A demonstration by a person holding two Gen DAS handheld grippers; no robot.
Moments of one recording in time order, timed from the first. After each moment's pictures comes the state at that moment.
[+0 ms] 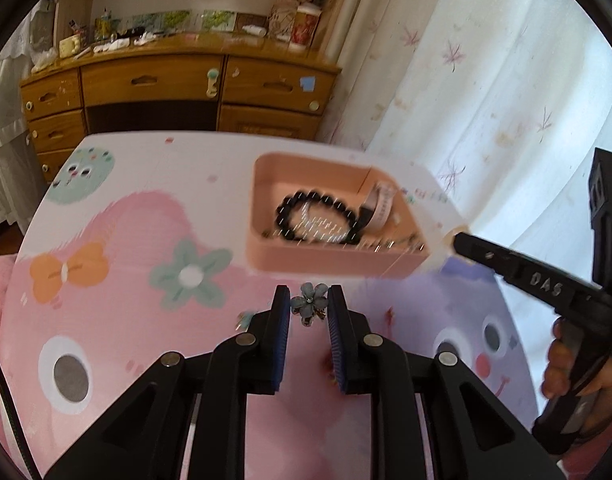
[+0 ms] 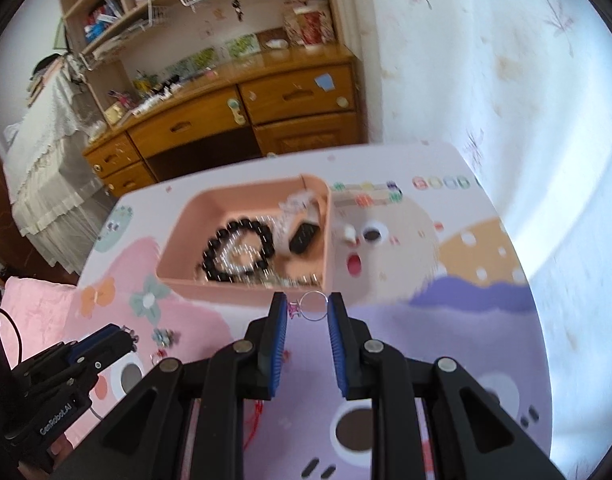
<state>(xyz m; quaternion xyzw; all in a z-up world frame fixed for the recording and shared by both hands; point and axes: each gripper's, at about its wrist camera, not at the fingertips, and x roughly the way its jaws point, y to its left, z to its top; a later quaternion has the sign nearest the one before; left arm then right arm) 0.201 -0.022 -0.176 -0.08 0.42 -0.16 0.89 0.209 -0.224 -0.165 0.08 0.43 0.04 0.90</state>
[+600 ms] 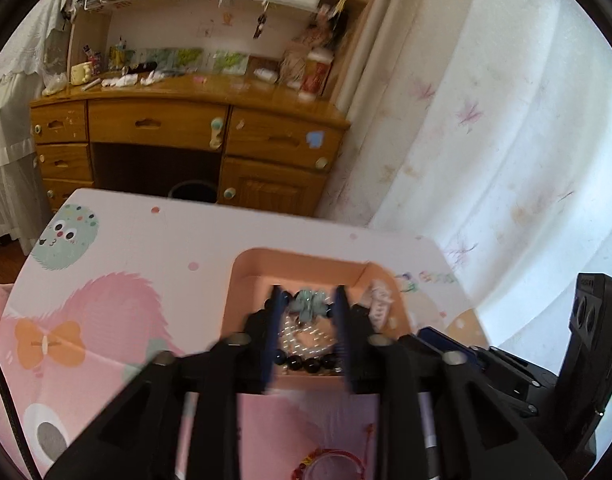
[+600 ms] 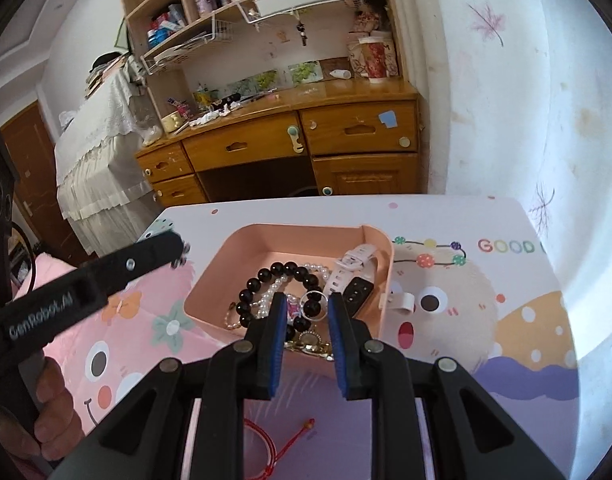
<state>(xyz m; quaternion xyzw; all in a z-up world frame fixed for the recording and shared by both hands) 0.267 -0.050 -0.153 -0.10 0.37 -0.12 0.92 0.243 -0.214 -0.184 0.07 0.38 0.13 0.91</state>
